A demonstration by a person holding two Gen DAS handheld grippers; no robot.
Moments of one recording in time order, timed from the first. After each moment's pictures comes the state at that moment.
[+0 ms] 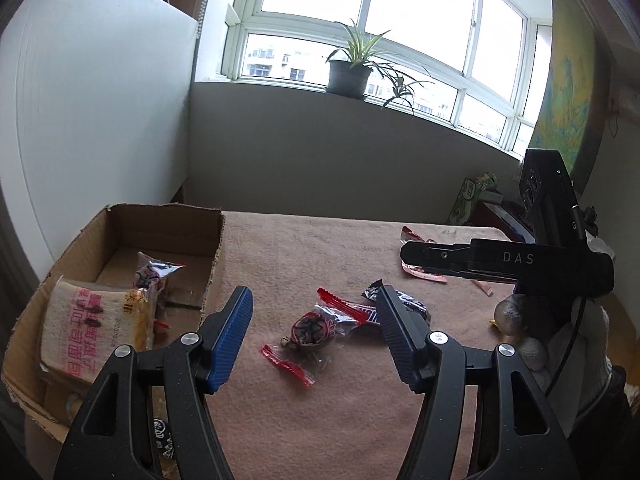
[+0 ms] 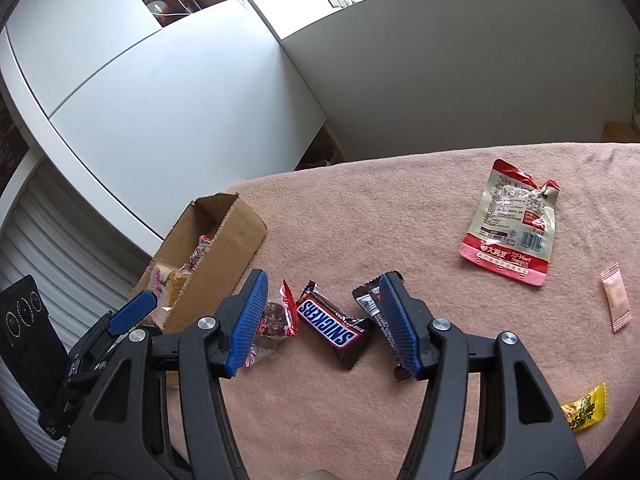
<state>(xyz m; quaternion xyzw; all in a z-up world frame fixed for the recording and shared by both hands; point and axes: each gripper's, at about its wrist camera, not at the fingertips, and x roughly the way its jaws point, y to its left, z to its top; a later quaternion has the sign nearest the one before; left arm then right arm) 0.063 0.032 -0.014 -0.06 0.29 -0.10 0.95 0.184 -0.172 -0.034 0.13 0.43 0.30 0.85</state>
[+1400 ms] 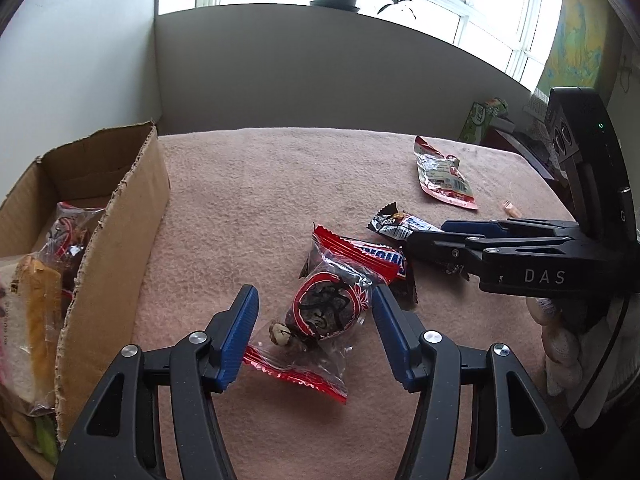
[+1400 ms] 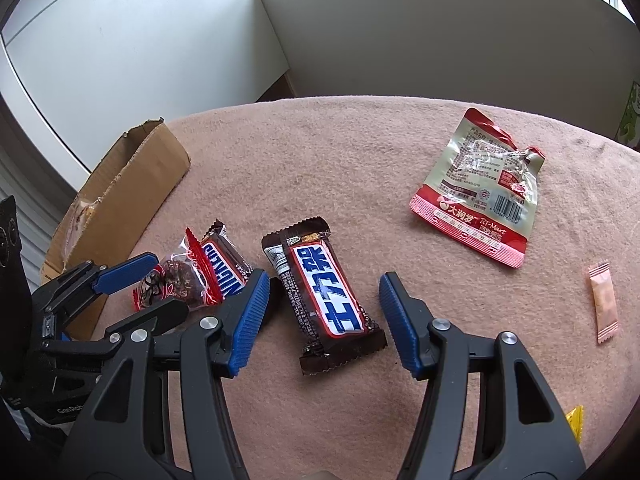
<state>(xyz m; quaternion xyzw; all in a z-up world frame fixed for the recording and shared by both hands) 0.120 0.001 -0.078 -0.02 0.41 -0.11 0.91 0.196 -0.161 -0.087 0.01 0.48 0.25 0.84</state>
